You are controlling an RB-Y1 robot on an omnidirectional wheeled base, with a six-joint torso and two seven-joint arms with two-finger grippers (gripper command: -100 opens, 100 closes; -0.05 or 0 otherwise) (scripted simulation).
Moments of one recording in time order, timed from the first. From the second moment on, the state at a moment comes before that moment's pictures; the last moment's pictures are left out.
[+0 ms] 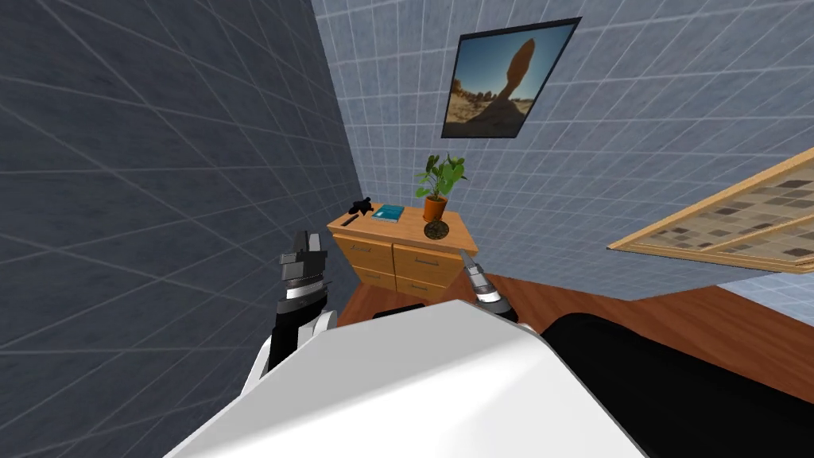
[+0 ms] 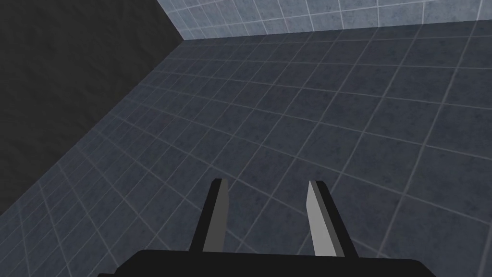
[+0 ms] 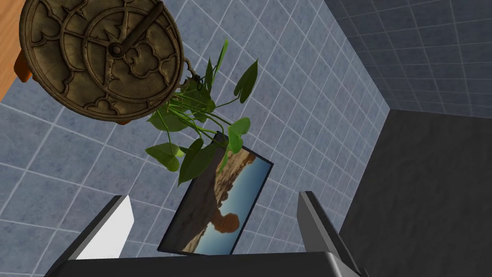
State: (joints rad) left arm 0.54 0.02 -0.05 -2.34 -0.08 -0.47 0.01; right arm 0.92 -0.16 -0.14 -2.25 0.31 -0.71 0.04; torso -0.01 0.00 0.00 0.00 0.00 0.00
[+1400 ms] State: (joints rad) left arm 0.54 0.02 -0.05 -2.34 -0.08 -0.47 0.01; right arm 1.31 -0.18 -0.38 -2.22 0.50 -0.85 0.01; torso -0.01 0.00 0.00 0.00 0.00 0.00
